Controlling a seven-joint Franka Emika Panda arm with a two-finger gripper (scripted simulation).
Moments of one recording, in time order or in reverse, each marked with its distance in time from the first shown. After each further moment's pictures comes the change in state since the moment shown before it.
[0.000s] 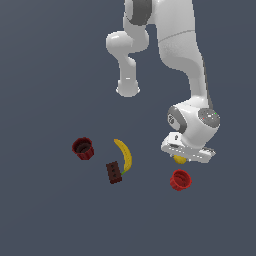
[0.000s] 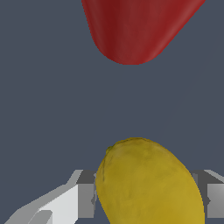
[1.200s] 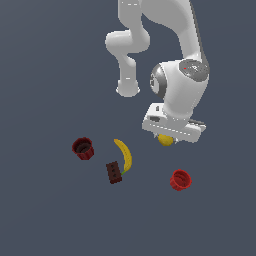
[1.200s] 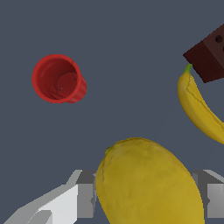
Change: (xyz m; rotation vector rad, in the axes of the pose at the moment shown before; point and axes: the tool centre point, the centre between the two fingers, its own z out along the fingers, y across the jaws) arm 0.018 0.099 -0.143 0.001 -0.001 0.001
